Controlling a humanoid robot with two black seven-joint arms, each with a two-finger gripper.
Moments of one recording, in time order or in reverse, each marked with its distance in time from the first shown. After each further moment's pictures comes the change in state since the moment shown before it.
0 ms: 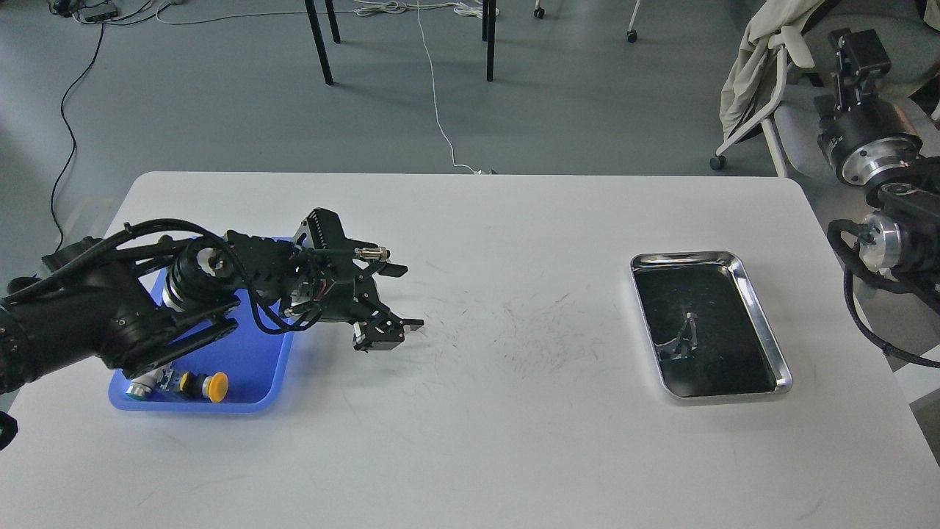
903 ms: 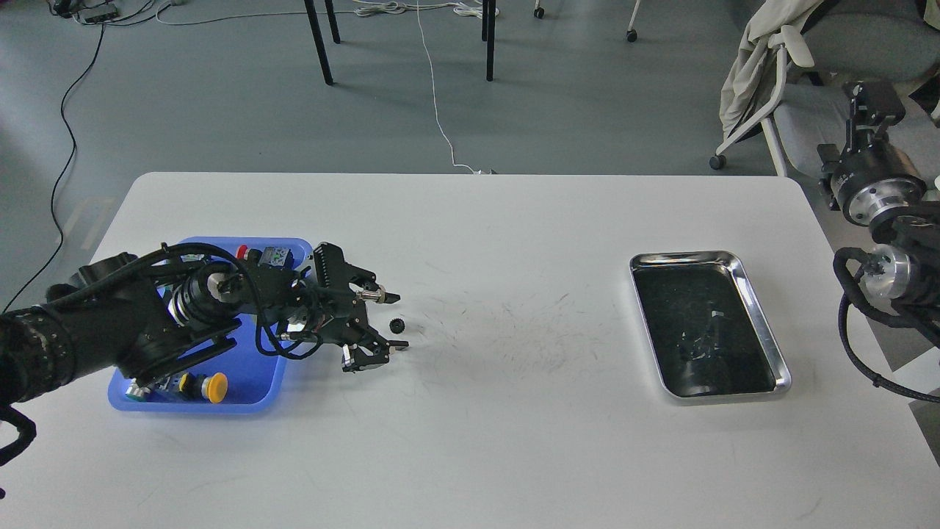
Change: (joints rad) left arm -0.004 -0.082 0.171 0.196 0.000 0.154 0.000; right arm -0.103 0.011 0.086 -0.030 0.025 0.058 -0.010
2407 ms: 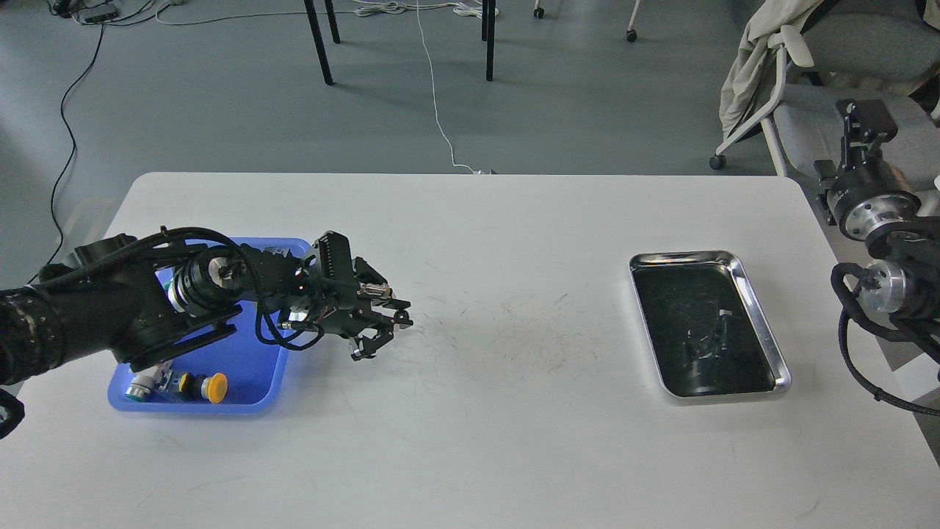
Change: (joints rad) left arm -0.088 0.031 0.036 -0.086 0.000 -0.015 0.000; right arm -0.030 0.006 -0.016 -0.014 -0.012 0.007 0.009
